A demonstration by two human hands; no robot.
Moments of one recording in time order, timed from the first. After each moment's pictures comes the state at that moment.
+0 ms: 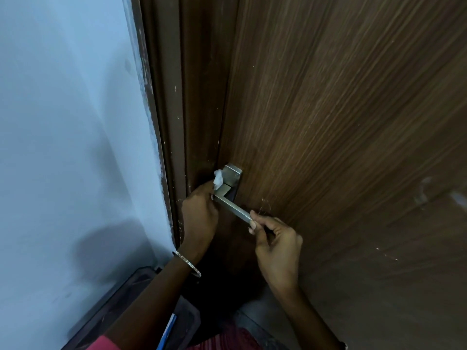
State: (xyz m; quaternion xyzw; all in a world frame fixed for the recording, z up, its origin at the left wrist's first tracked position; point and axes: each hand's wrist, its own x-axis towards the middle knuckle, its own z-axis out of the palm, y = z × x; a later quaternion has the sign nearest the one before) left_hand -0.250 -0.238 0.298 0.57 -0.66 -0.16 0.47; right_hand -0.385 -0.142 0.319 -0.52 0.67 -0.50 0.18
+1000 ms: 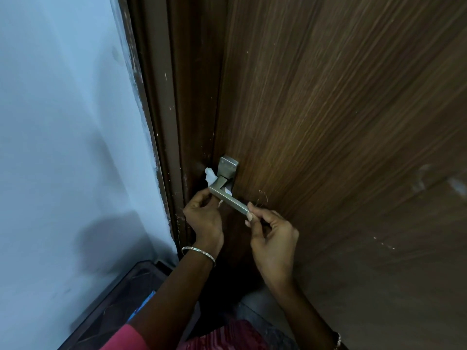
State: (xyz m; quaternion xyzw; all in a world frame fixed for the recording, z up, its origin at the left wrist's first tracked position) left_hand -0.291 -0.232 0.269 0.52 -0.19 -0.53 0.64; right_hand -0.380 -0.141 0.316 -0.51 0.66 -0.52 0.17
